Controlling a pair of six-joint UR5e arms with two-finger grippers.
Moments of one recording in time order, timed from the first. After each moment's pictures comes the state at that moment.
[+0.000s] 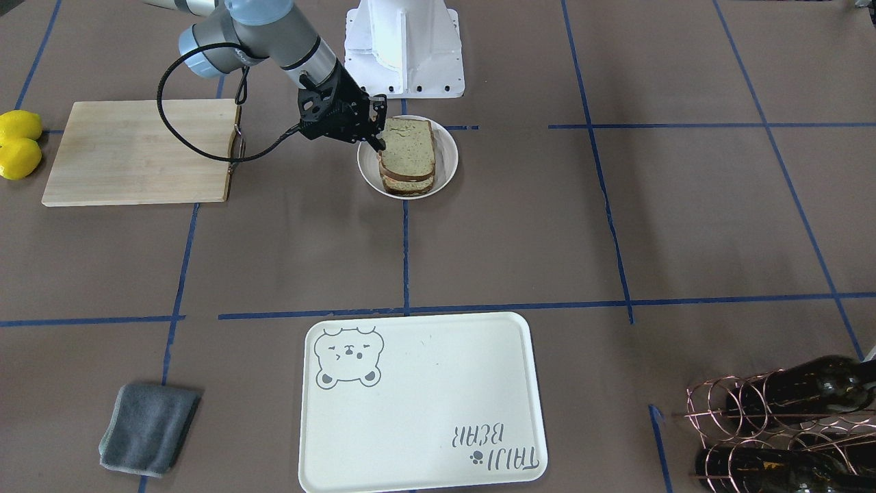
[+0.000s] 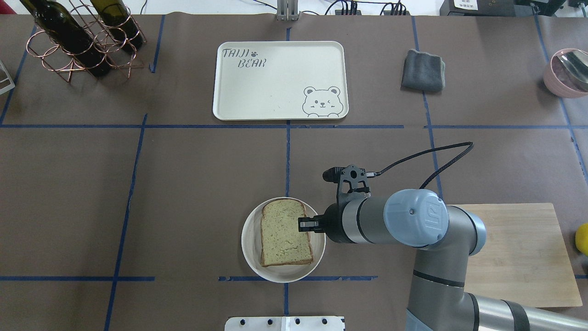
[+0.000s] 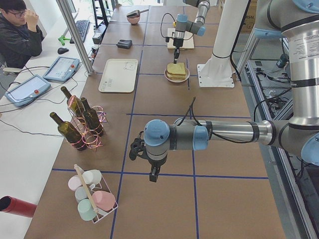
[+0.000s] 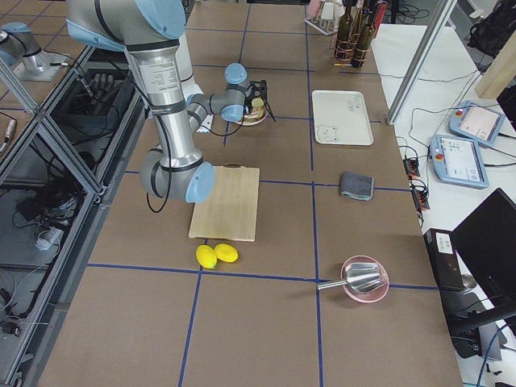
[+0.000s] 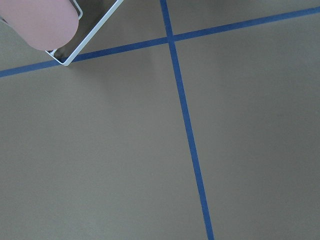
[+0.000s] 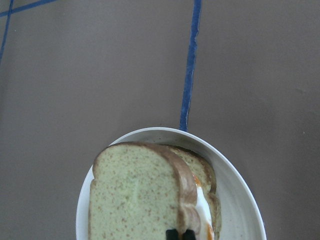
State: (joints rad) left arm -1.62 -1.37 -1.80 -1.53 -2.37 0.26; right arm 0.32 -1.19 1.85 -0.98 1.74 1.37
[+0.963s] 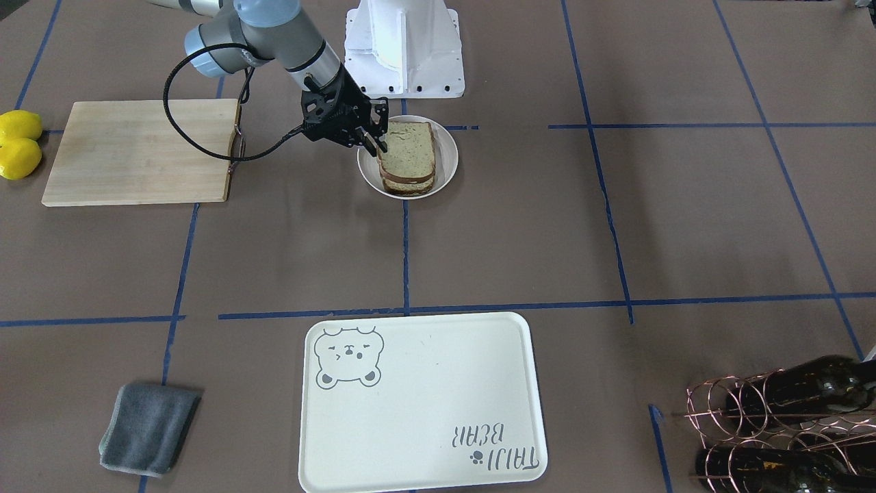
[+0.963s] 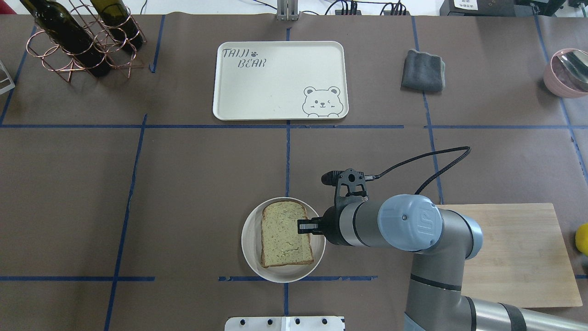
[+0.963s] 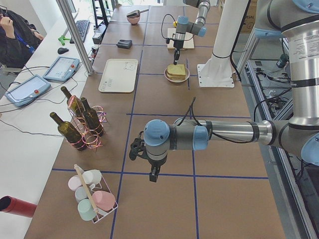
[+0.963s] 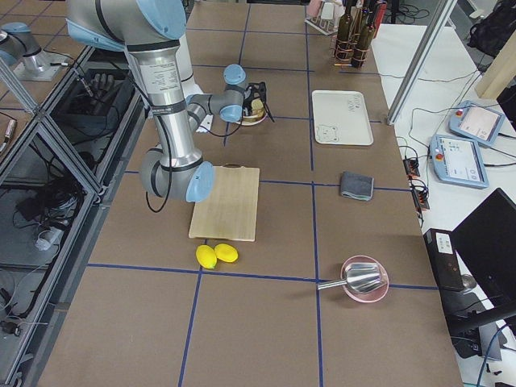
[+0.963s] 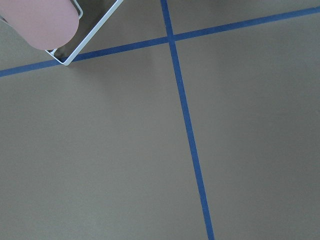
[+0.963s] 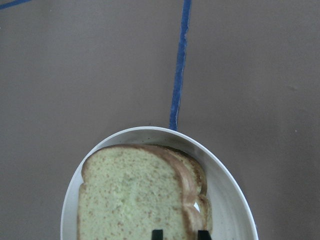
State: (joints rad) left arm -1.62 -1.37 -1.80 -1.53 -2.37 0.26; right arm 0.31 -1.19 1.84 -1.00 1.71 1.37
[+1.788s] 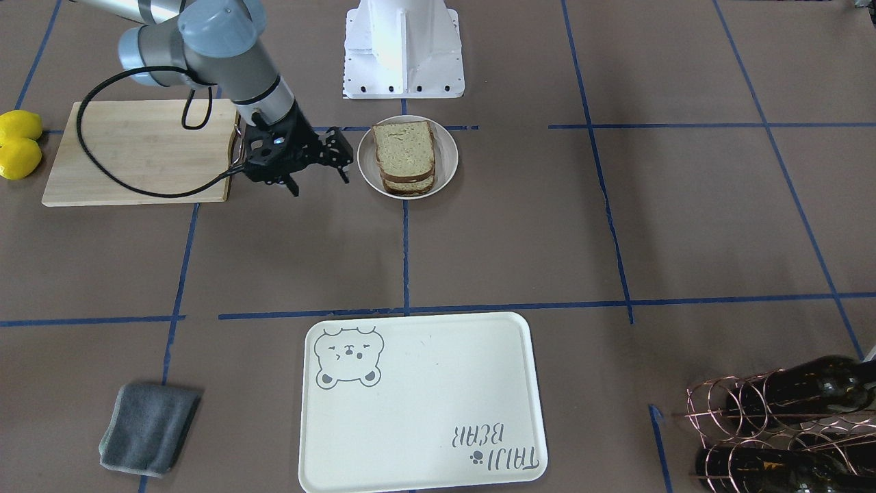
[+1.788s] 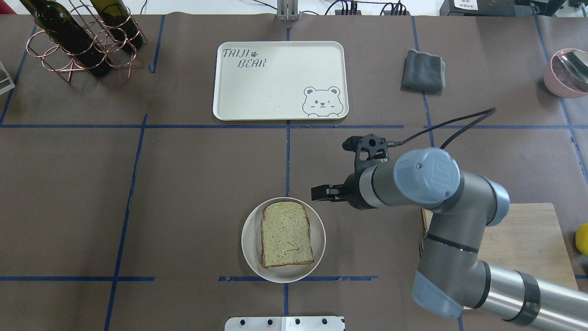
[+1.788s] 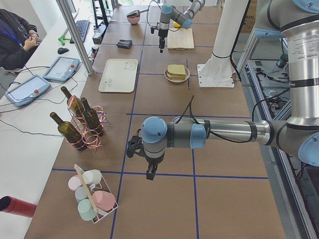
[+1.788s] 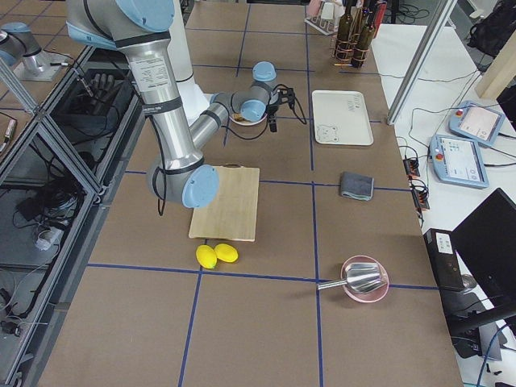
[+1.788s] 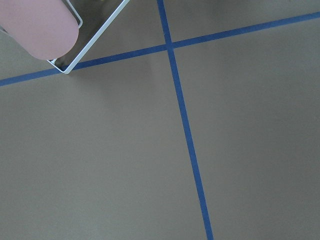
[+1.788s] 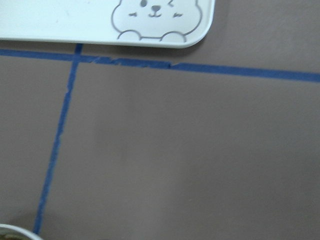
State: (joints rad) left arm -1.62 -1.40 -1.80 -1.53 -2.36 0.25; right arm 0.66 -1.20 1.87 -1.33 1.97 1.01
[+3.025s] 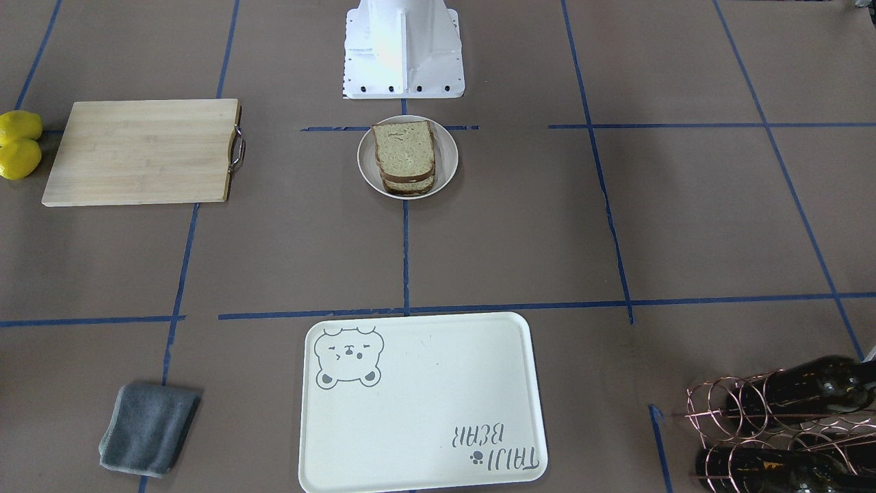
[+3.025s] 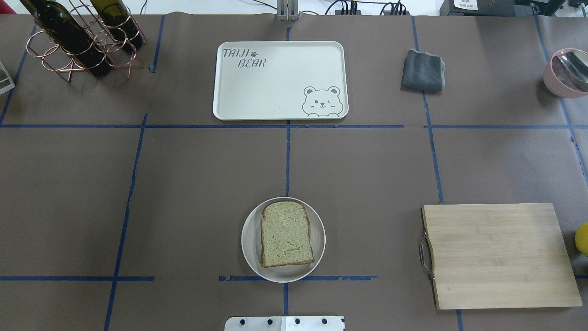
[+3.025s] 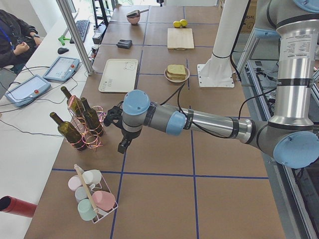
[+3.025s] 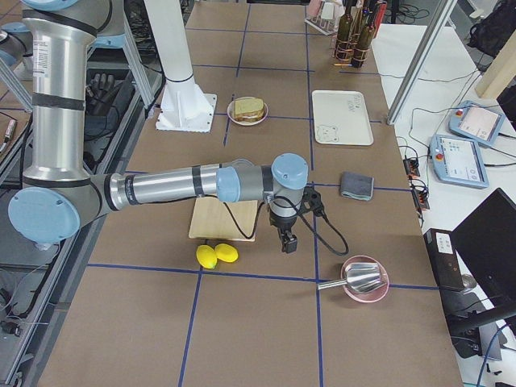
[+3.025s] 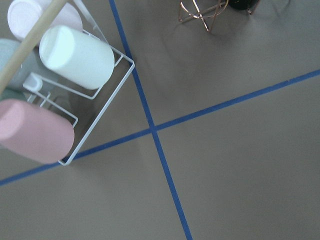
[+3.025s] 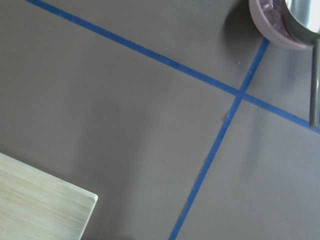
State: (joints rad) left arm -1.57 -1.55 -1.78 -1.78 -2.45 0.11; right arm 1.48 -1.70 1.83 -1.64 2.32 -0.27
